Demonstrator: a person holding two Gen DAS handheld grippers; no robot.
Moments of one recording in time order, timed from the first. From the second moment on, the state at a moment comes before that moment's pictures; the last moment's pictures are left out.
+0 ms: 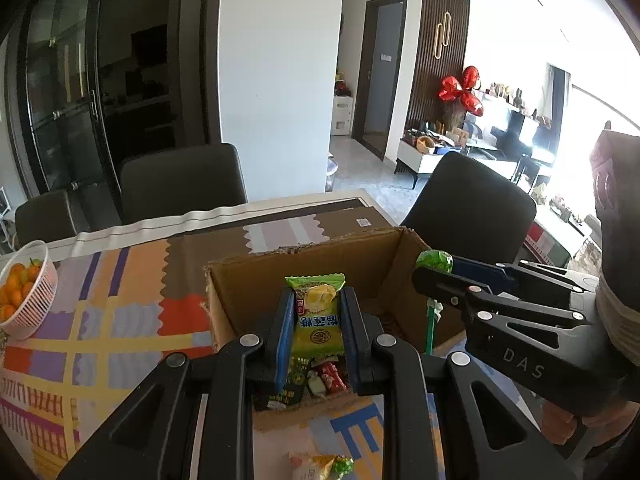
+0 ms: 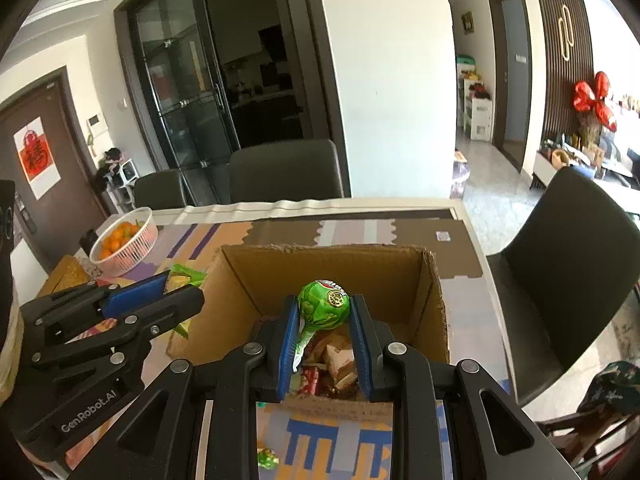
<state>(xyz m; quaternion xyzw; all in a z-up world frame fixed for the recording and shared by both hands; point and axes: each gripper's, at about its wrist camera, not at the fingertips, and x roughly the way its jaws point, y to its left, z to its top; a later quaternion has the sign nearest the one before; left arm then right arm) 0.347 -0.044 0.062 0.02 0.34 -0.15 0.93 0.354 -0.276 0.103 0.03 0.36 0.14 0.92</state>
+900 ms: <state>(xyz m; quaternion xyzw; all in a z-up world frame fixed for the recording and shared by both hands) 0.264 -0.010 0.013 0.06 0.38 -0.12 0.92 0.277 -0.257 0.067 0.01 0.37 0.15 0.92</state>
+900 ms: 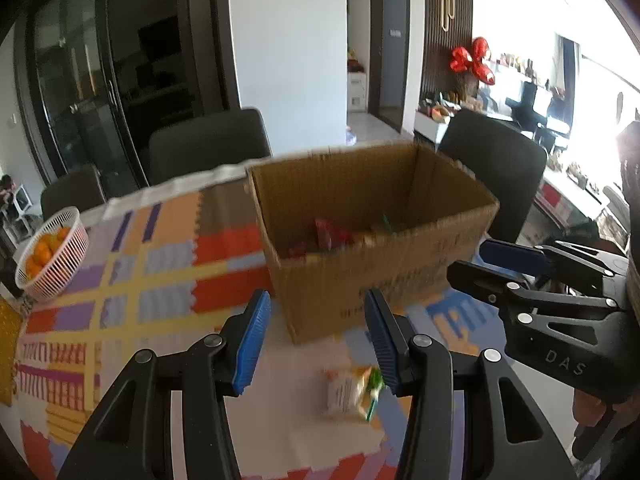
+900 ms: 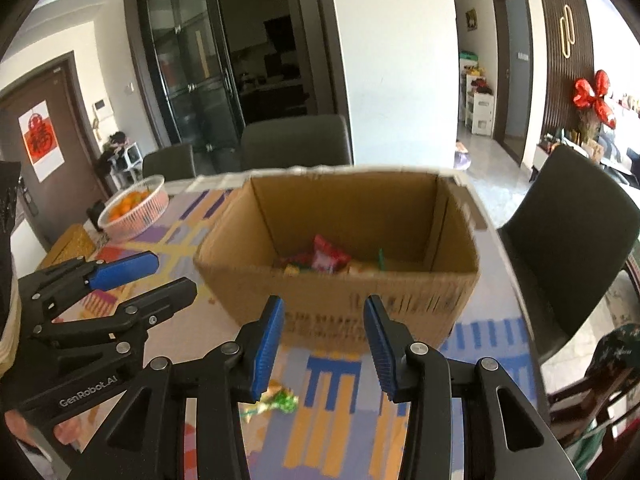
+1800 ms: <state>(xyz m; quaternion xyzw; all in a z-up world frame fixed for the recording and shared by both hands) 0.260 -0.011 -0.090 0.05 0.46 -0.19 0.87 0.278 -0.232 -0.043 0.04 0.49 0.16 0.86</state>
